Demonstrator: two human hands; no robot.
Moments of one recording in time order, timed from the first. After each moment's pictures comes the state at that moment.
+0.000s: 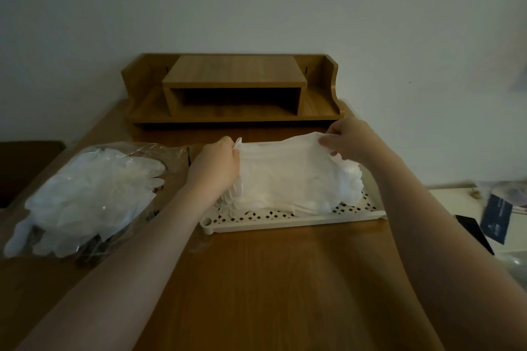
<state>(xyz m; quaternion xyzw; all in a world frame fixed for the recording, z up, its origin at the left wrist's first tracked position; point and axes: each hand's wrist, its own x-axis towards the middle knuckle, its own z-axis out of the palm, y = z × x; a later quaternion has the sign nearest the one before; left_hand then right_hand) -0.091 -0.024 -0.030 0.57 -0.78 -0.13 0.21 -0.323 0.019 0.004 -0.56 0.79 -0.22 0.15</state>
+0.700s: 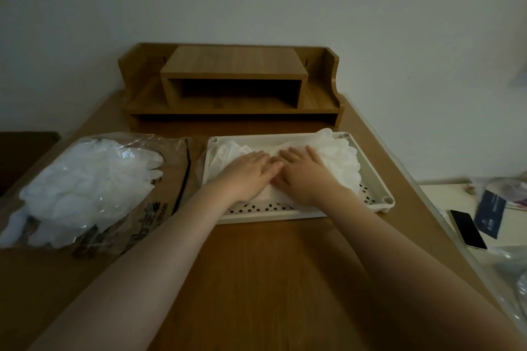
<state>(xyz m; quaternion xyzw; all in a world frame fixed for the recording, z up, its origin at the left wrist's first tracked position) -0.118 -0.014 -0.054 0.43 -0.88 -0.21 0.02 -0.256 0.033 -0.058 -0.74 0.67 0.03 0.00</state>
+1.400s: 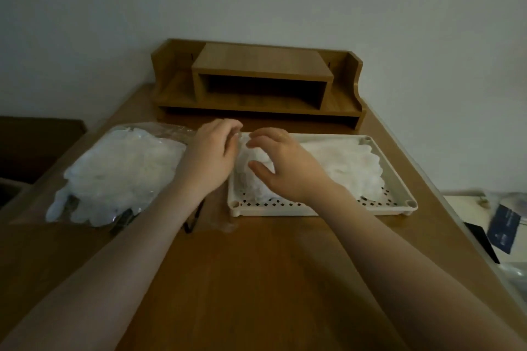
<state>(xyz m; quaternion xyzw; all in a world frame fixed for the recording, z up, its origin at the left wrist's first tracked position) -0.031 -0.003 -0.025 0.47 -0.80 -0.09 0.36 -0.182 0.043 -0.020 -0.80 0.55 -0.24 0.02</state>
